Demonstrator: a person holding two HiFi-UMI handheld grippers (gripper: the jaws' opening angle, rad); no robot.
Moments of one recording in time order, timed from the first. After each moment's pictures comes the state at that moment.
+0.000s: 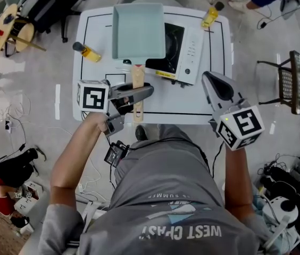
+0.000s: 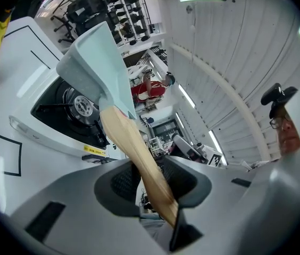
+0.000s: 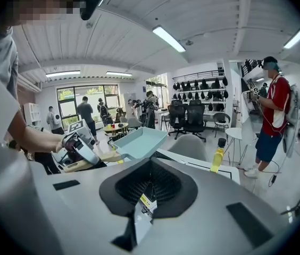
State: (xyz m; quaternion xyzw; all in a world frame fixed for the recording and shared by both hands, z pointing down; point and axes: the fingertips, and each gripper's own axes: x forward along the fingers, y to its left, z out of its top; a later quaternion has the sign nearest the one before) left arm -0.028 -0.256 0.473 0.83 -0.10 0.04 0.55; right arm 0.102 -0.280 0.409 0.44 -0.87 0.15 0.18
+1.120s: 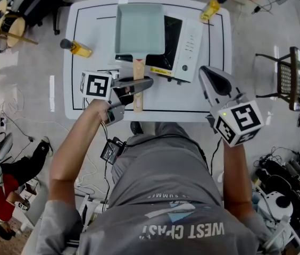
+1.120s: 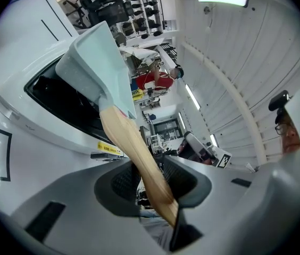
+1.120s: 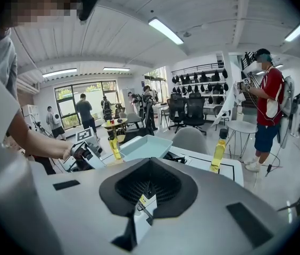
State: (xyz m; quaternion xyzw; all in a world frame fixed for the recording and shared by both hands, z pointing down) left arm -0.014 -0.275 0.542 0.78 -0.09 0.05 0.61; right arm 0.105 -0.300 0.438 0.43 -0.86 0.17 0.20
